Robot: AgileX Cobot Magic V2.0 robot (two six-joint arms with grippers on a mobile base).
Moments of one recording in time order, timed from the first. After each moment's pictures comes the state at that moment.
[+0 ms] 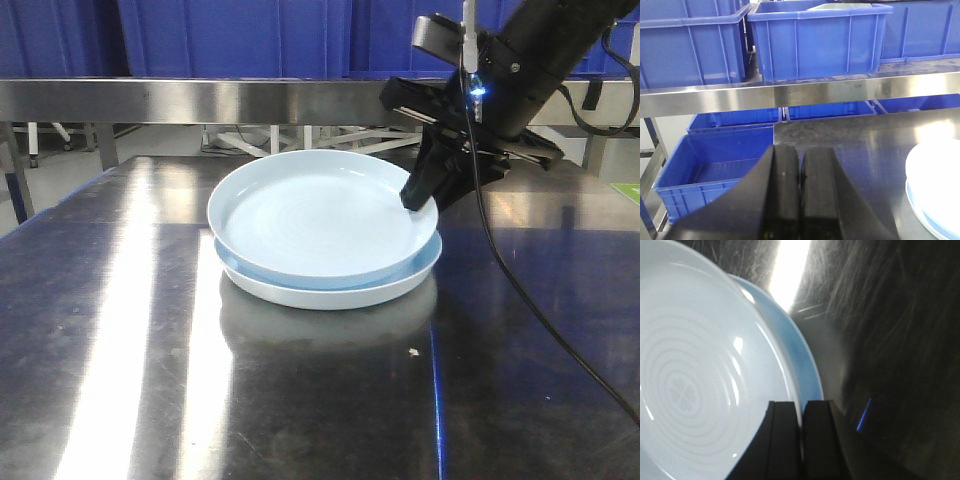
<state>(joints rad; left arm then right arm) -0.19 0.53 -0.43 -0.18 0.06 0.25 0.20 1.88 -1.39 0.54 0.78 -0.24</state>
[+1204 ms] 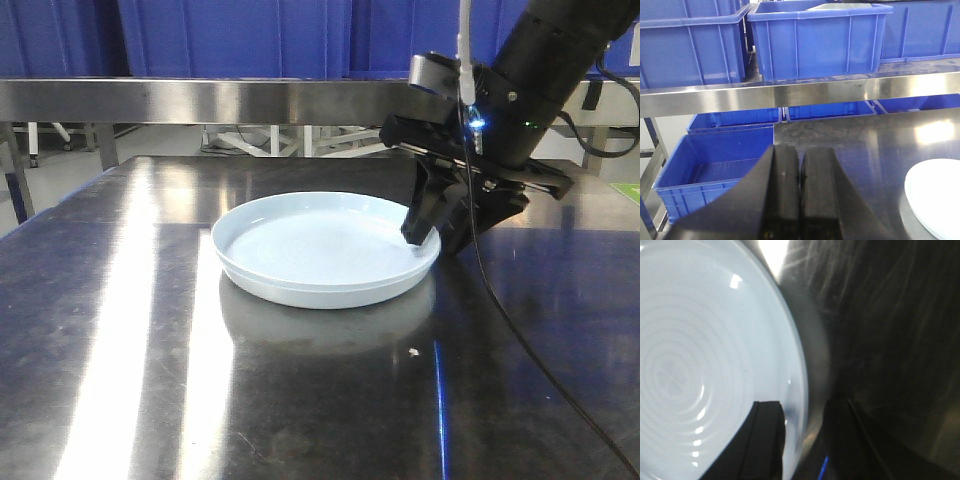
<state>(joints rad) -0.19 0.53 -0.43 -0.18 0.06 0.25 0.22 1.91 -1.37 0.46 0.82 -0.13</state>
